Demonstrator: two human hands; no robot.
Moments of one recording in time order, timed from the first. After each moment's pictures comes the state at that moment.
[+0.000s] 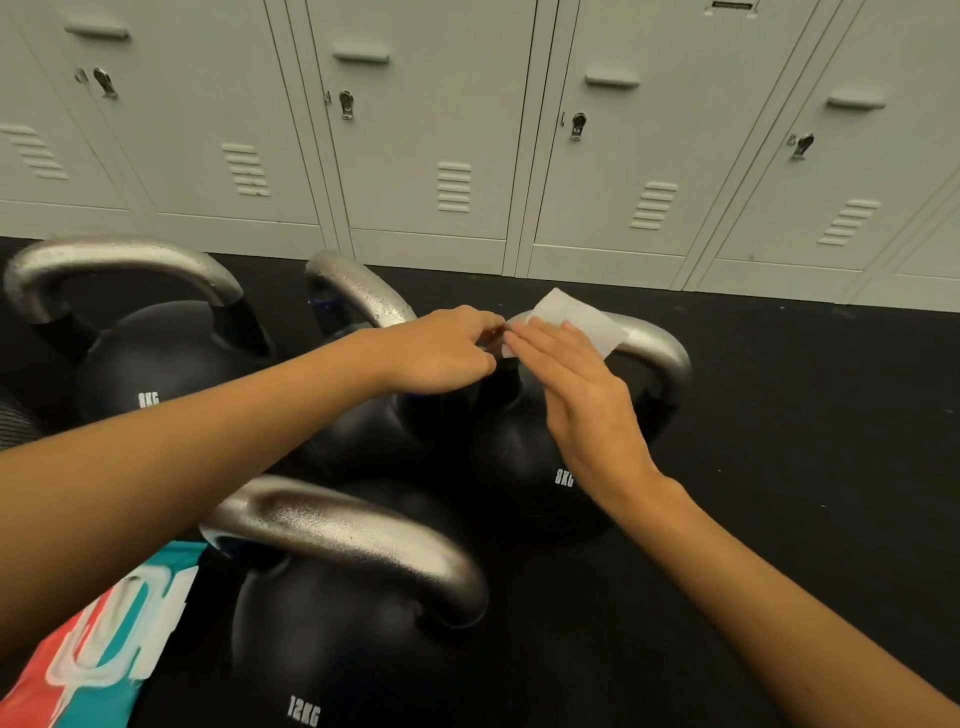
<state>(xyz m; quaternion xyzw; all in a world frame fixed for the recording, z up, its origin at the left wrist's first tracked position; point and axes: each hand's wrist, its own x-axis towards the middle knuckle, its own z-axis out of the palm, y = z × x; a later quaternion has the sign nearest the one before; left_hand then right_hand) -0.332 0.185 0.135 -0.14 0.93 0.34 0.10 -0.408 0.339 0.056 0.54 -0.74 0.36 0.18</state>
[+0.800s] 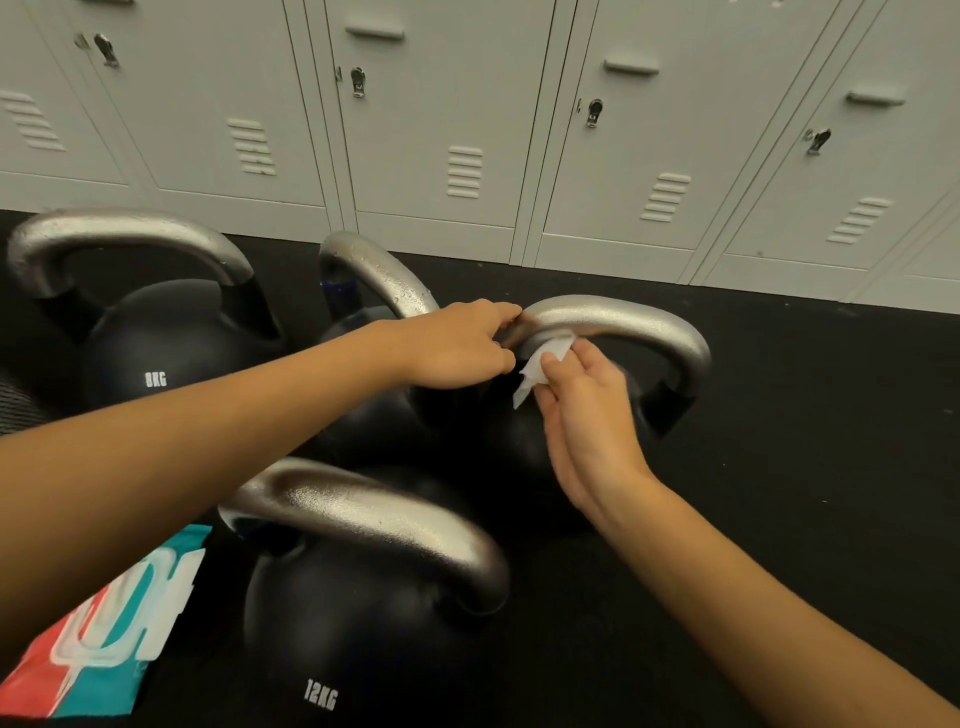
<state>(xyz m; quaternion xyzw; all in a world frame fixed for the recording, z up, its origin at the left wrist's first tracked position) -0.326 0.182 0.128 -0.13 0.92 0.35 0.09 -0.365 0.319 0.078 0.10 -0.59 0.75 -0.26</state>
